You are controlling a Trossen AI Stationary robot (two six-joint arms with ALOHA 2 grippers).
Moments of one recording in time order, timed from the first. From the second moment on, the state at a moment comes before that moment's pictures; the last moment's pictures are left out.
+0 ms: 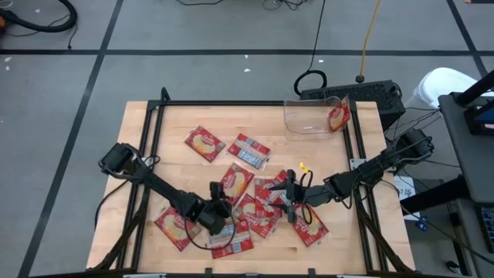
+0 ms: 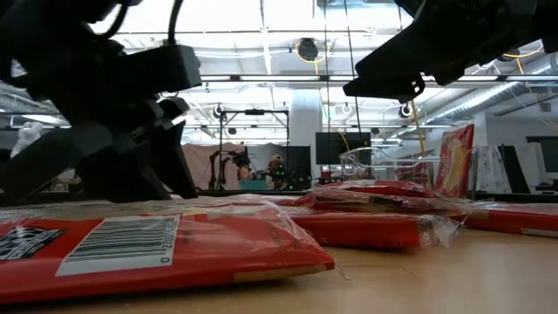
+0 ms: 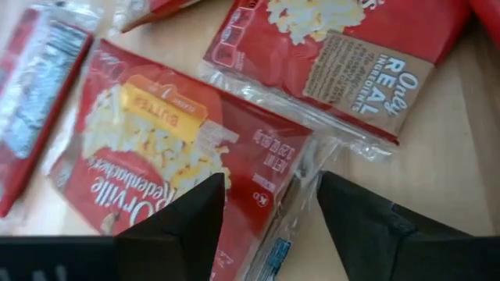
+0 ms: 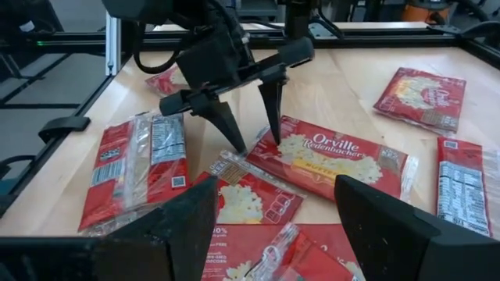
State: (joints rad) left arm -0.51 1.89 0.94 -0.30 -0.51 -0.26; right arm 0.43 1.44 0.53 0.52 0.42 0.23
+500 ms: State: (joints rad) left arm -0.49 1.83 0.93 -0.32 -0.55 -0.05; right arm 0.45 1.44 0.52 0.54 0.42 0.25
